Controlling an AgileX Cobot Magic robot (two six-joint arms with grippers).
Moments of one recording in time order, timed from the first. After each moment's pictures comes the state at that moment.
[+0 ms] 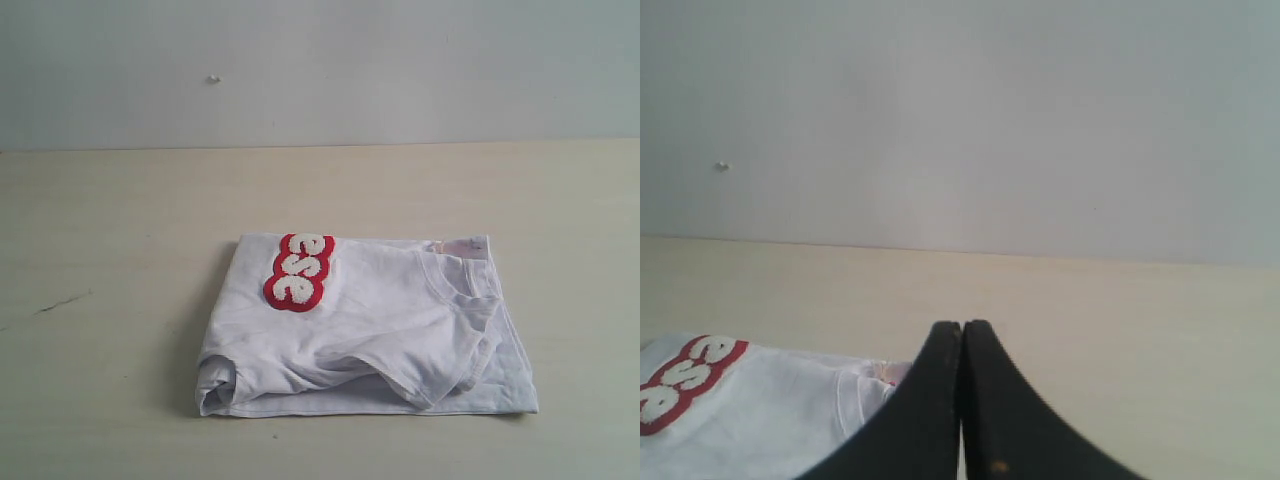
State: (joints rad) left arm 0.03 0.01 0.00 -0.08 0.37 -0.03; right arm -0.01 0.09 -0.25 0.01 0.36 0.00
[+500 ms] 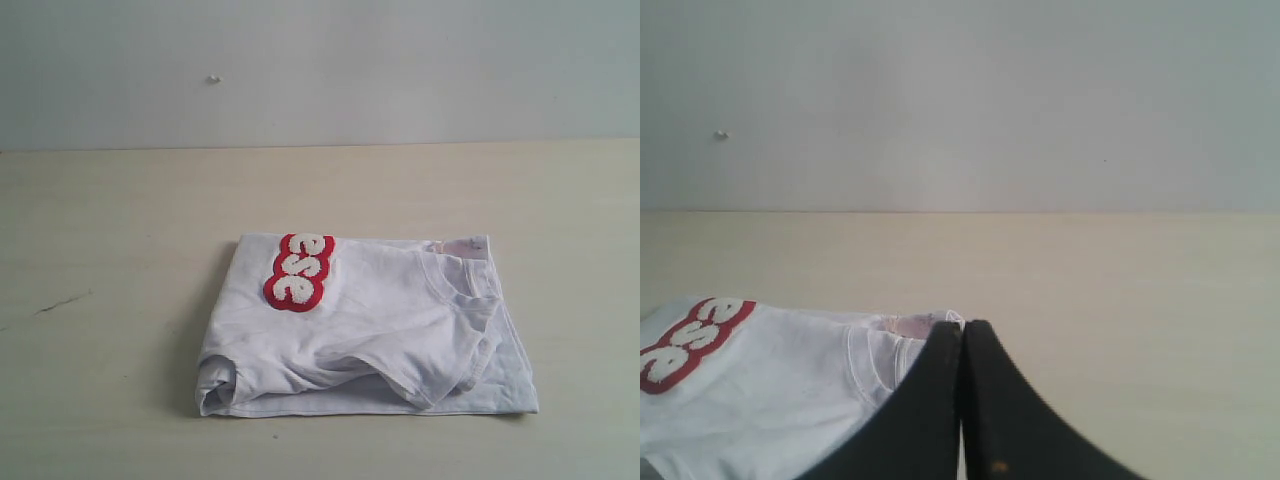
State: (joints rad) left arm 0.03 0.01 0.00 -0.08 0.37 -0.03; right arm -0.01 0.02 -0.15 0.04 0.38 0.03
